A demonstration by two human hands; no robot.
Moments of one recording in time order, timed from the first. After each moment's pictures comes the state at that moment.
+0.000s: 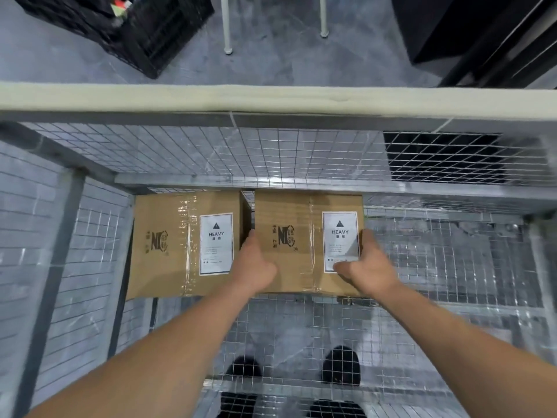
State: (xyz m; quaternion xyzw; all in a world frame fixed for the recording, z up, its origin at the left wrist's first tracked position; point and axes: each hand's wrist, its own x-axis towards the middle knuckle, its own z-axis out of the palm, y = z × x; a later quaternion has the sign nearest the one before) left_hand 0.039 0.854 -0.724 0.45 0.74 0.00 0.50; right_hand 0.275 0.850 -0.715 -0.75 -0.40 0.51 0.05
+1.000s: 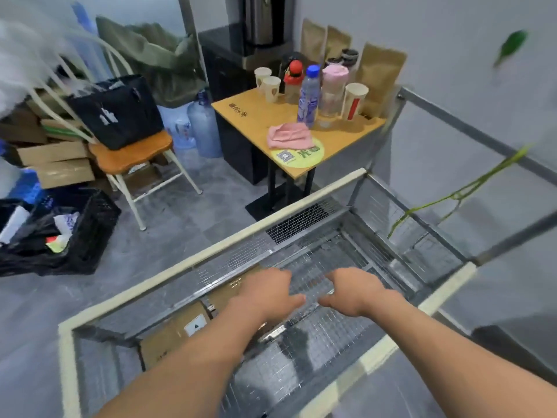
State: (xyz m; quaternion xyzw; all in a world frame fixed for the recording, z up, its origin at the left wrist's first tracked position) left_hand 0.132 0.772 -0.245 0.91 0.32 -0.18 0.18; right_hand 0.293 0.667 -0.242 -0.82 -0.48 0.30 -0.10
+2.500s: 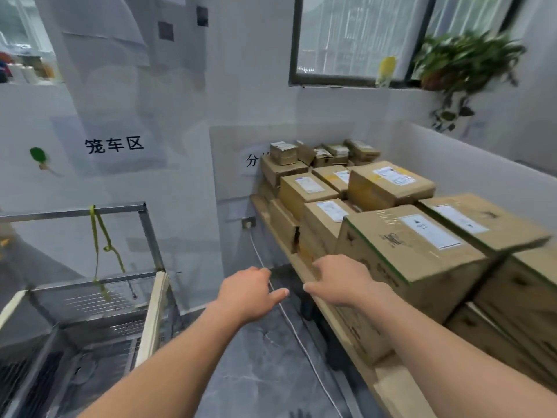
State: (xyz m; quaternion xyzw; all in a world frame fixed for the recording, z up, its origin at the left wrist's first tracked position) left_hand 0.213 0.294 -0.062 0.97 -0.22 -0.08 0.07; right_hand 0.162 0.108 -0.017 -0.99 0.08 0.07 0.05
